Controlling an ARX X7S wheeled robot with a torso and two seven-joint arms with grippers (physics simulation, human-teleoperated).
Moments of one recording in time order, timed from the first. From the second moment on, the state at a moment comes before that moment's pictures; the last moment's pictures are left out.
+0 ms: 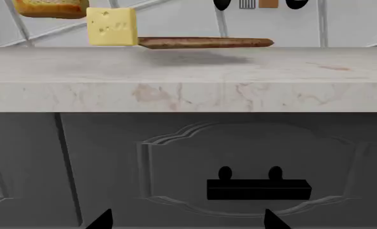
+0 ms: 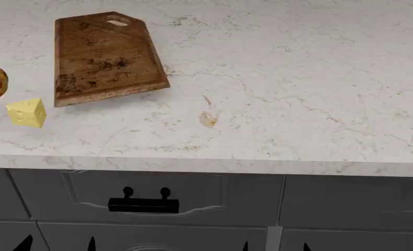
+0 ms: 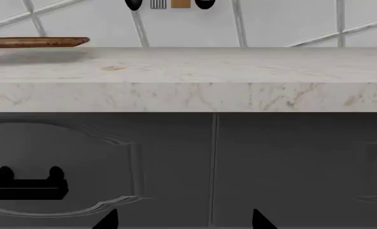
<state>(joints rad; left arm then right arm) 0.00 0.00 0.00 0.00 0.00 0.00 0.00 0.00 0.00 0.00 0.00 0.00 0.00 0.00</state>
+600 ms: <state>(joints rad) -0.09 -0.07 0.00 0.19 -0.12 -0.12 -0.09 0.08 0.08 -0.02 -0.30 0.04 0.22 0.09</state>
